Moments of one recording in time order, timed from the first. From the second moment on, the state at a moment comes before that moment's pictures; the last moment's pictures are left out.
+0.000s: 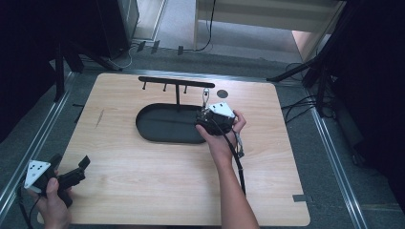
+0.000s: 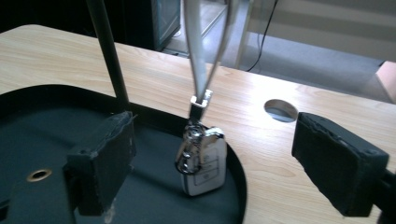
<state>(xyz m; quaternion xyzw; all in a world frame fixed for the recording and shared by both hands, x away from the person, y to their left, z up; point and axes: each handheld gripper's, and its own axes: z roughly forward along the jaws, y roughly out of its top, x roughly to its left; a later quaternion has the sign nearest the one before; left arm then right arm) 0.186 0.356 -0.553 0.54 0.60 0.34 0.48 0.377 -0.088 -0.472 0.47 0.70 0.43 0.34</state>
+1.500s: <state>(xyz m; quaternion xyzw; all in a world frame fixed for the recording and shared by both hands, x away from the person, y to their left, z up) 0.186 0.355 -0.553 0.54 0.60 0.35 0.48 0.279 -0.239 -0.519 0.51 0.66 0.44 0.32</state>
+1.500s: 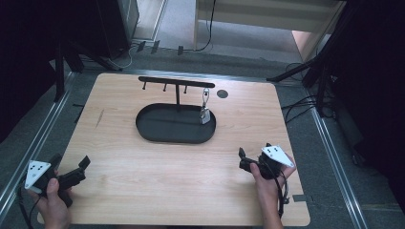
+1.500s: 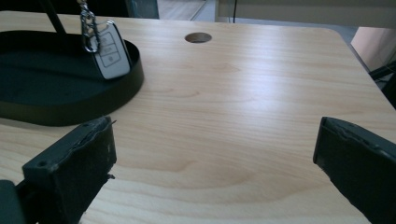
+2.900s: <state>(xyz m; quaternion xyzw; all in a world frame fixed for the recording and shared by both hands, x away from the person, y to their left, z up) 0.184 0.353 -0.553 0.54 0.59 0.36 0.48 0.196 -0.373 -0.539 0.58 0.60 0.41 0.37</state>
